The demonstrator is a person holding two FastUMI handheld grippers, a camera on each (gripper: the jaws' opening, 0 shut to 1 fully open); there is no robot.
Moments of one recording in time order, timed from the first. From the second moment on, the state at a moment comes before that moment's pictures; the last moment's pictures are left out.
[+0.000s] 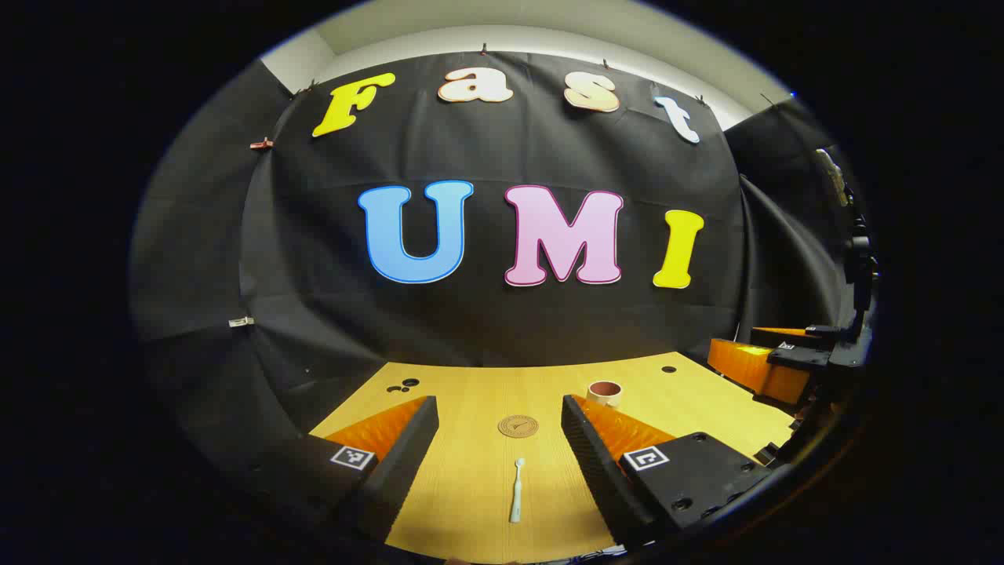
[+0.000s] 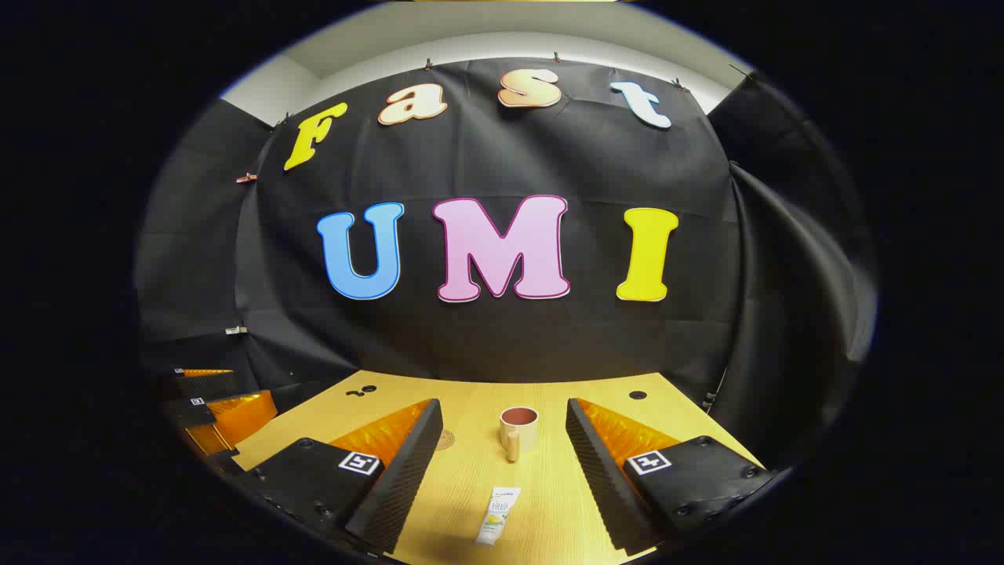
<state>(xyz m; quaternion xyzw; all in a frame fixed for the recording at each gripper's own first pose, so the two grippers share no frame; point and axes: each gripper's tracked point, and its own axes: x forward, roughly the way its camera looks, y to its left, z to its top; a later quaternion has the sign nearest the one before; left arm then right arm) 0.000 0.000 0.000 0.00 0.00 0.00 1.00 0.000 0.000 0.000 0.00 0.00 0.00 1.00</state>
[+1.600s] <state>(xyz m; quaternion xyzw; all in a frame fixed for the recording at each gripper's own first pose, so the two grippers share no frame) 0.030 0.004 -0.022 -0.01 0.03 0.00 1.00 0.031 -0.002 -0.047 0.02 0.08 0.00 1.00</state>
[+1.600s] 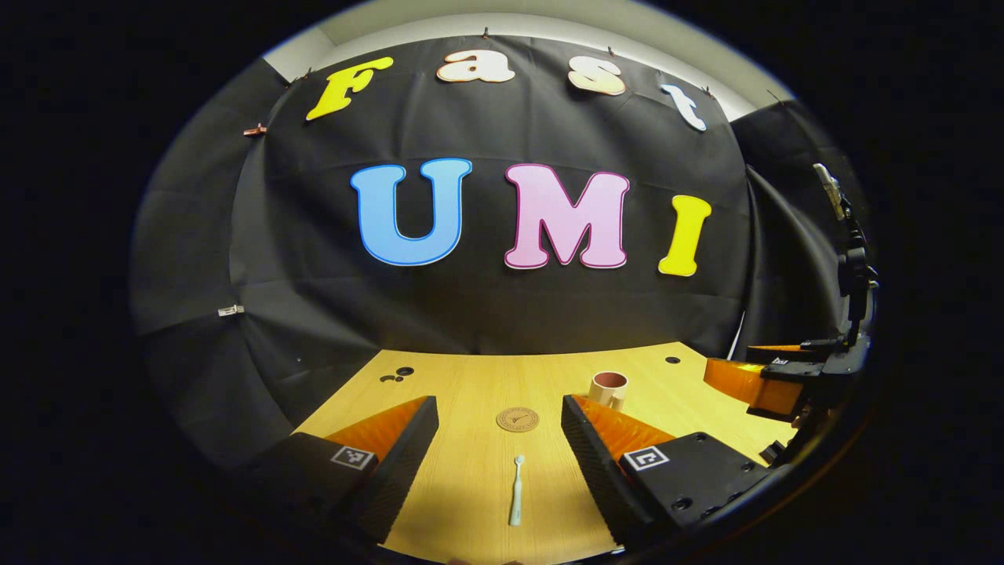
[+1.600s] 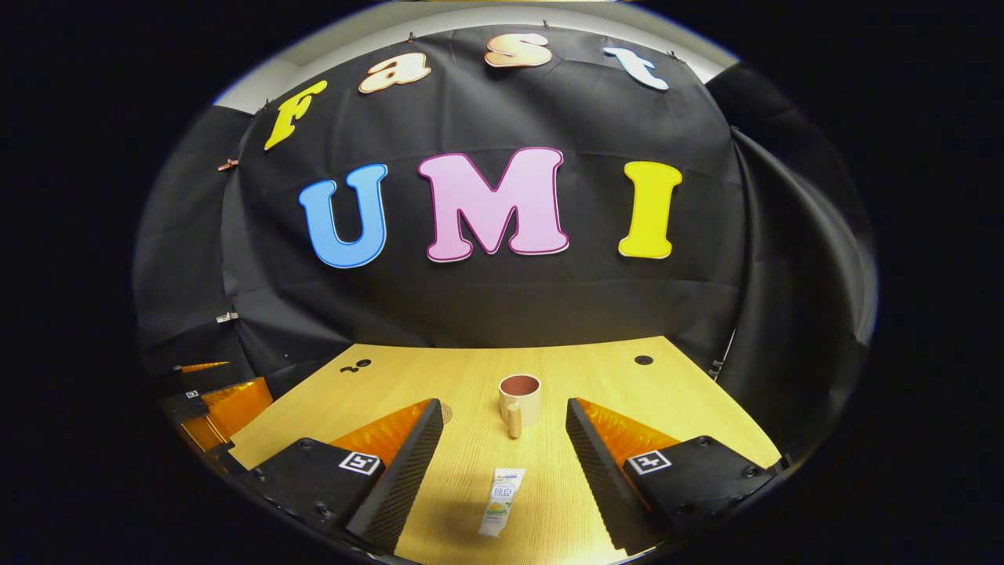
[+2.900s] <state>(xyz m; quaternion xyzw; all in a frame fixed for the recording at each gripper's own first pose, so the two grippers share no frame) 0.047 0.062 -0.095 -0.03 0.14 0.14 0.98 0.094 0.005 -0.233 0.04 0.40 0.02 0.92</state>
